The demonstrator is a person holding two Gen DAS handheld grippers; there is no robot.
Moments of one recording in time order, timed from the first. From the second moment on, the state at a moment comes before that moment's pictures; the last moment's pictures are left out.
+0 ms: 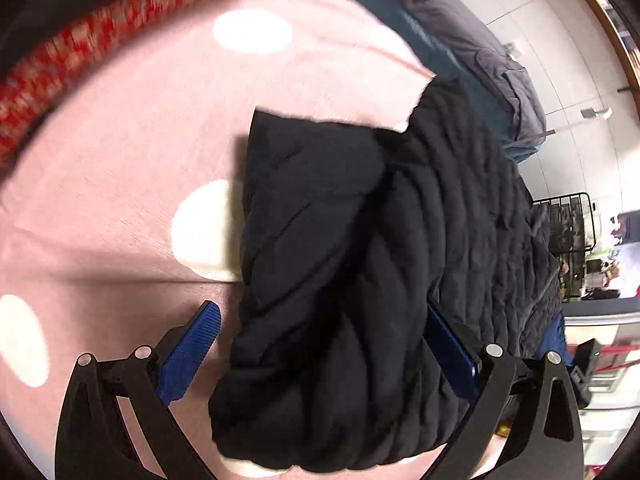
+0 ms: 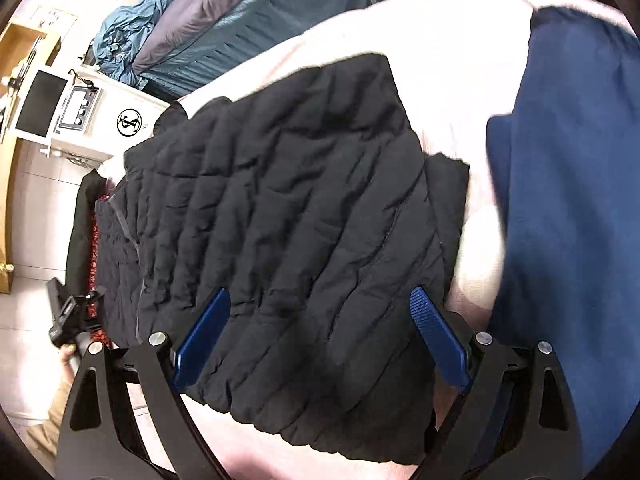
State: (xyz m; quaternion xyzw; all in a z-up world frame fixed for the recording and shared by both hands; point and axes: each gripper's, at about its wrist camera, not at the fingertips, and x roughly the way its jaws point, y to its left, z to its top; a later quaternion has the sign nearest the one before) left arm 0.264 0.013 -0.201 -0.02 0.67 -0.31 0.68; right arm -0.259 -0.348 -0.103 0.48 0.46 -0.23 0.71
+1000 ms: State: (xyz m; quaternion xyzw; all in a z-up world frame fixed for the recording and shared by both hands) left arm 0.286 -0.028 -0.231 -0.01 0.69 -0.34 0.64; right arm -0.217 -0.372 -0.158 0.43 0.52 -0.24 0.70
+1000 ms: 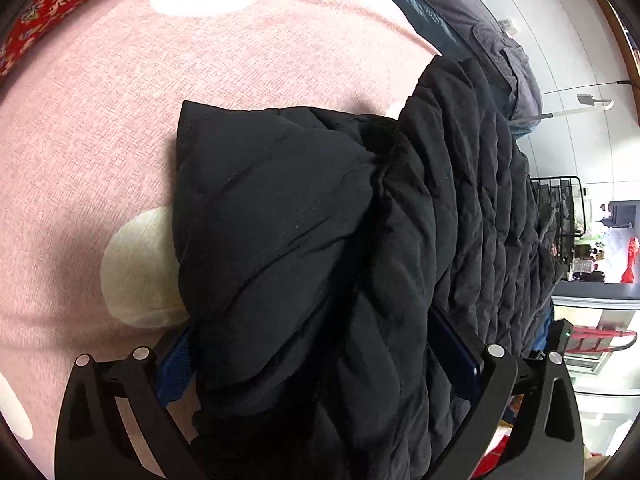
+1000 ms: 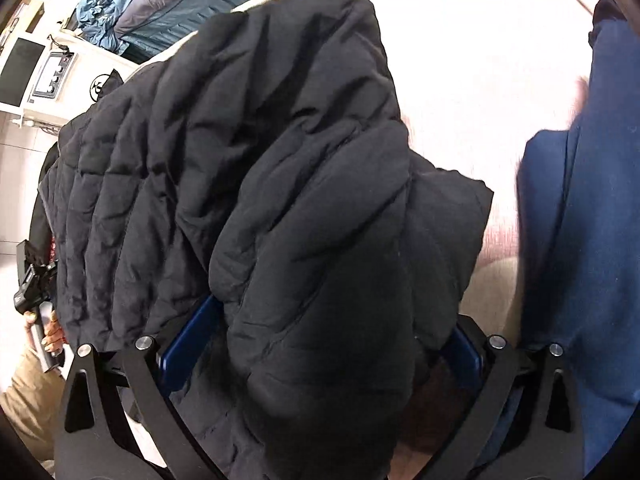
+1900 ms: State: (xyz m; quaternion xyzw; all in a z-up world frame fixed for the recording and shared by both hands) left arm 0.163 0.048 -0.095 0.00 0.61 -0.39 0.69; right arm -0.244 -0.200 0.039 0.38 0.44 -0.23 0.78
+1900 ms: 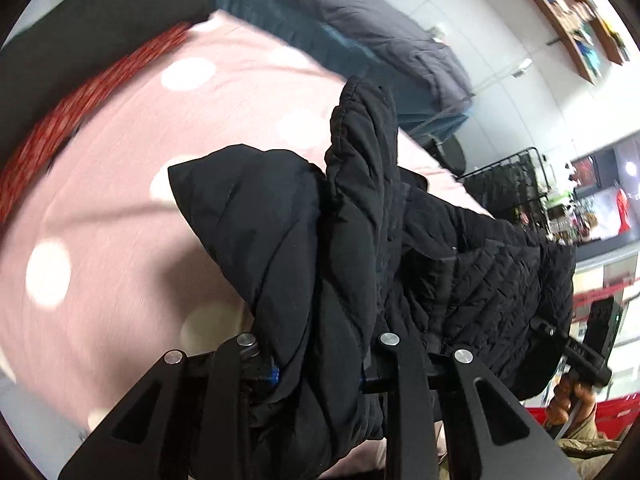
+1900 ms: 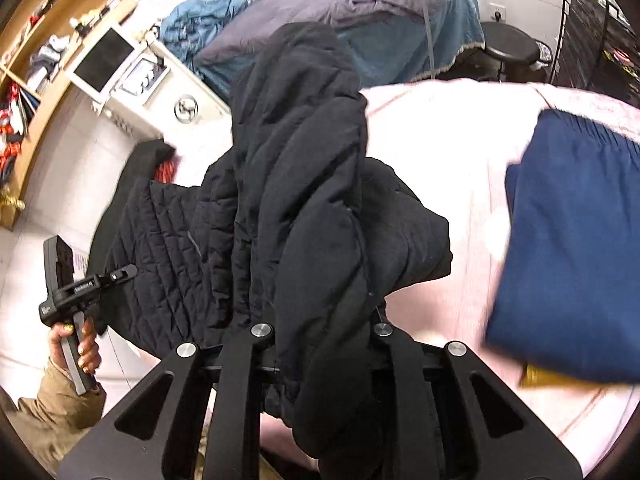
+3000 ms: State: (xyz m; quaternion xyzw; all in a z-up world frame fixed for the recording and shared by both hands) left arm -0.139 -0.304 0.064 0.09 0.46 -0.64 0.61; right arm -0.605 -0.373 0.206 0.32 0.25 -0.42 0.81
